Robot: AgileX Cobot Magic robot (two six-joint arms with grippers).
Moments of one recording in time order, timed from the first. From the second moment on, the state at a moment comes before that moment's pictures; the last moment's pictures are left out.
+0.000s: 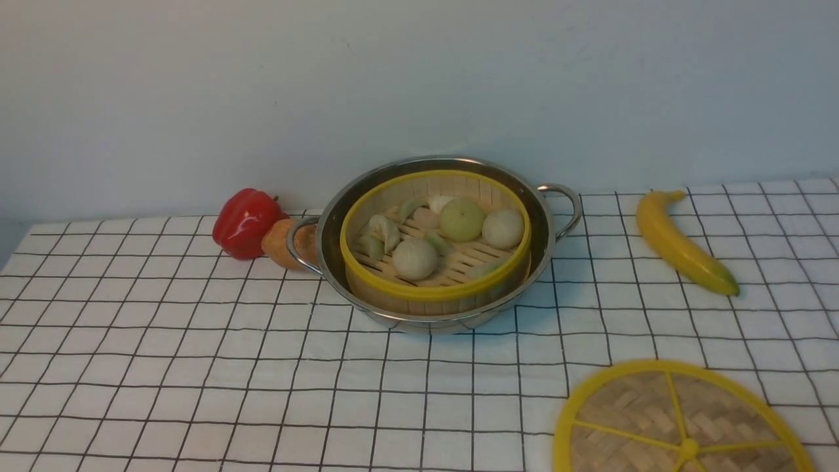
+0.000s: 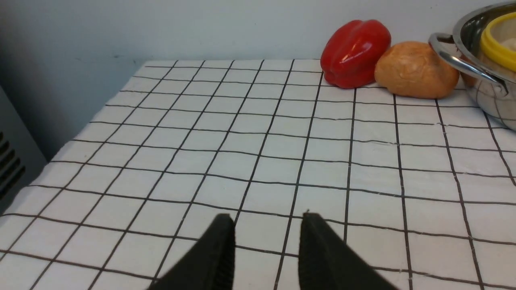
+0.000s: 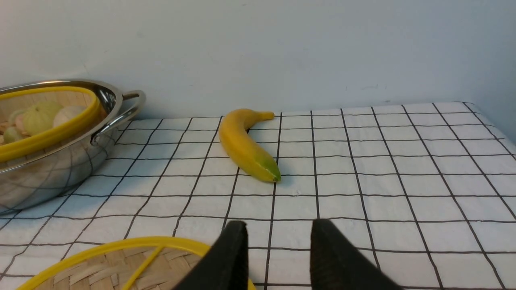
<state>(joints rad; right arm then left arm) 0.04 0.00 0.01 -0.21 0.33 0.39 0.17 0.00 0.01 0.03 0.37 0.03</state>
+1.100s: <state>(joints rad) 0.04 0.00 -0.04 -0.26 0.31 0.41 0.17 0.00 0.01 0.04 0.37 0.04</state>
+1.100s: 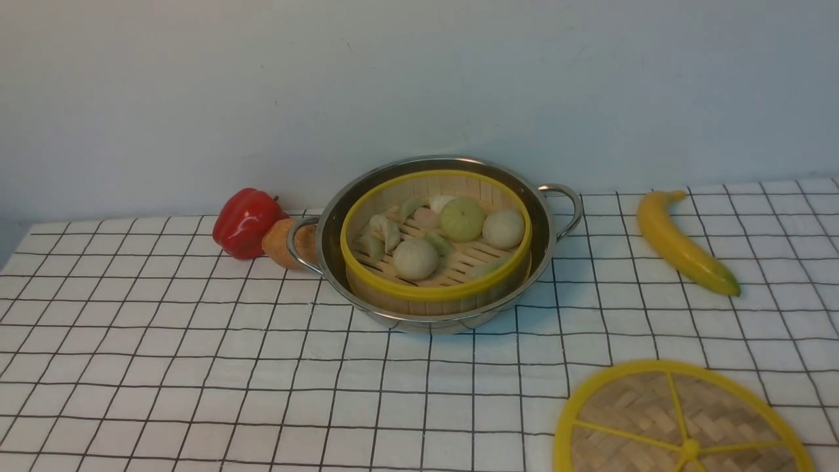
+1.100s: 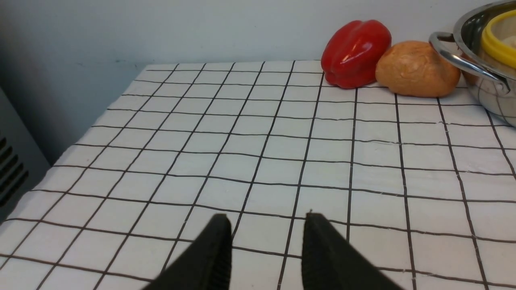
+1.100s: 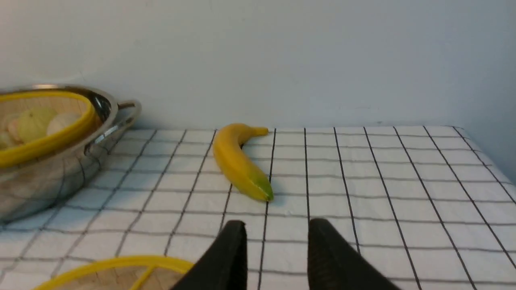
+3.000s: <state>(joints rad) 0.48 1.61 -0.90 -0.04 0.92 -0.11 0.17 0.00 0.01 0.04 0.37 0.05</state>
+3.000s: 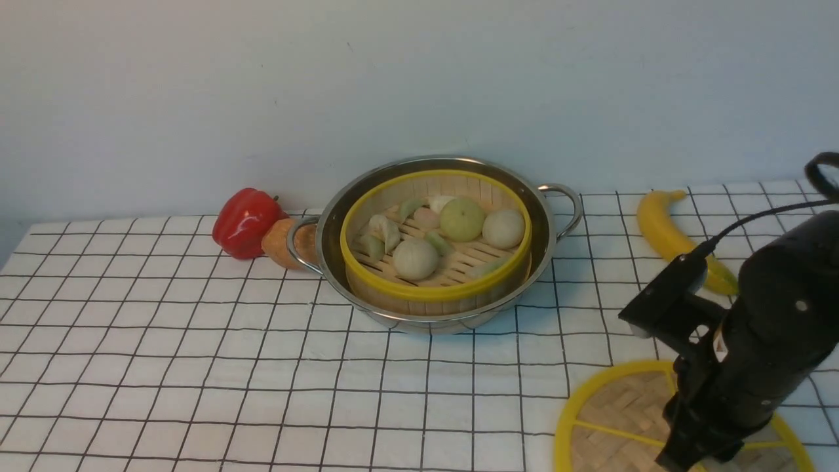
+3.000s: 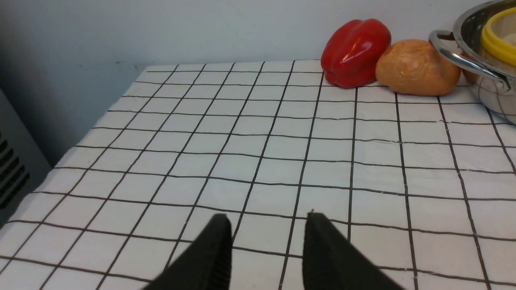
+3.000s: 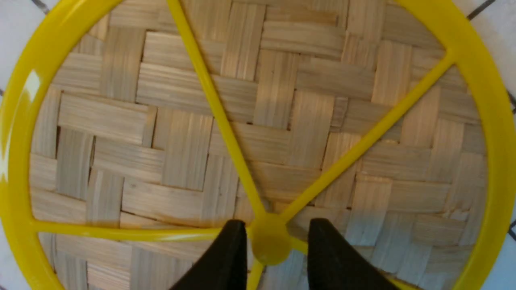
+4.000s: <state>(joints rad) 0.48 1.59 -1.57 0.09 1.17 -0.38 0.17 0.00 0.01 0.04 0.37 0.05</state>
